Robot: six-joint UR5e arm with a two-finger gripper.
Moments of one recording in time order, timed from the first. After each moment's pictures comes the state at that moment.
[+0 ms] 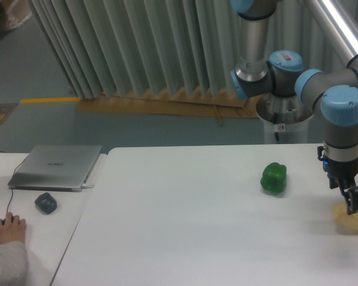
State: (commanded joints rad) arm 2.48 -1.88 -1.57 -1.18 1.64 1.59
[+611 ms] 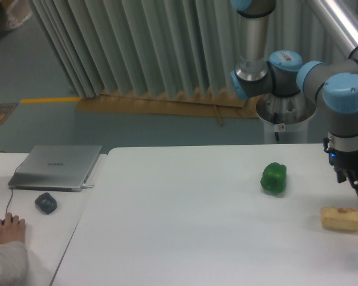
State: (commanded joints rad) arm 2.51 -1.85 -1.55 -1.13 1.72 1.55
